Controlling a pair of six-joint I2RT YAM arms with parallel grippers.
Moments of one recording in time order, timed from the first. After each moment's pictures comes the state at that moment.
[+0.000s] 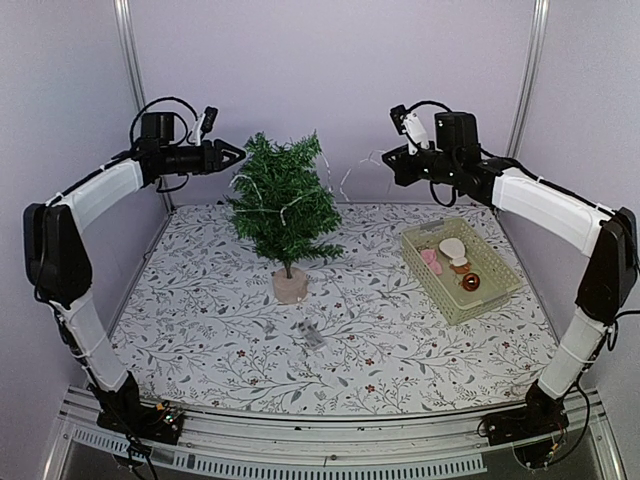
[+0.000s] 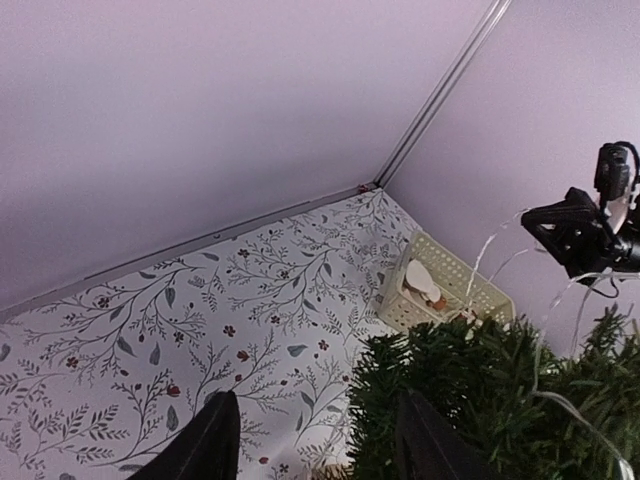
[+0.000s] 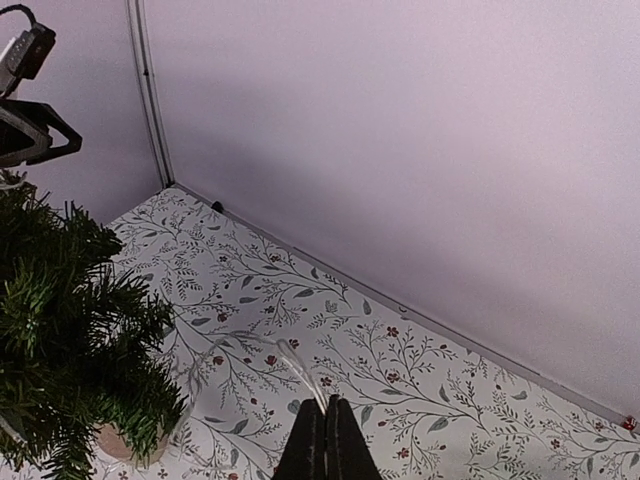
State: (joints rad) left arm -0.14 1.82 1.70 -0.24 0.76 -0.19; right arm 0.53 1.72 1.58 -0.13 -0.10 -0.06
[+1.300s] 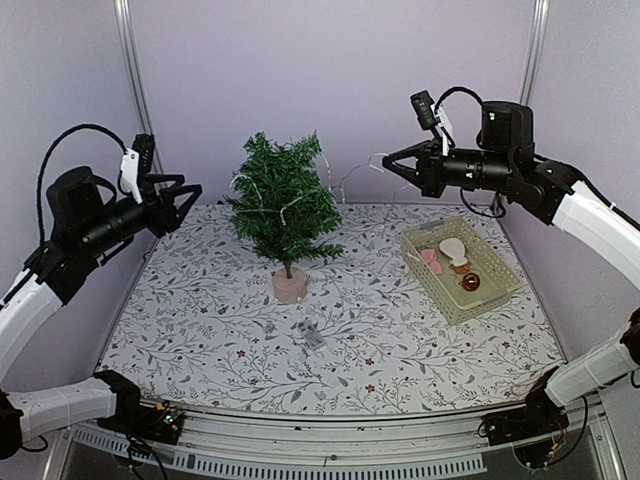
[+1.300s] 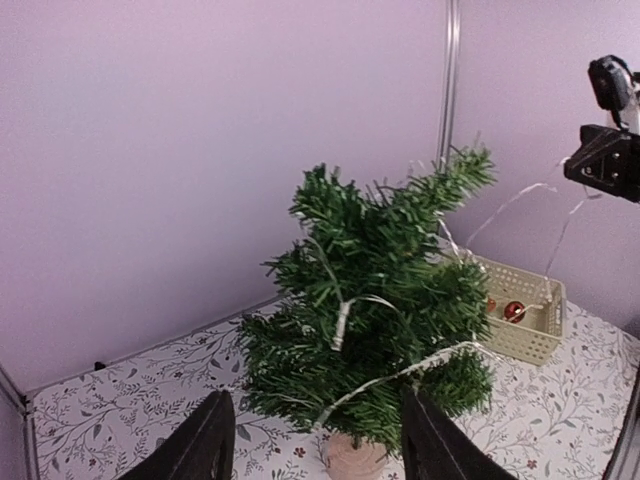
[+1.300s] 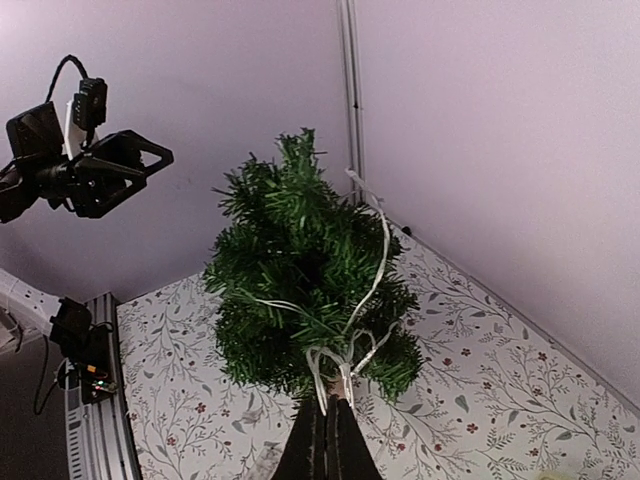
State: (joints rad) left arm -0.32 0.87 0.93 -0.09 0.31 0.00; right arm 0.61 1.37 1.44 -0.27 -0.43 0.00
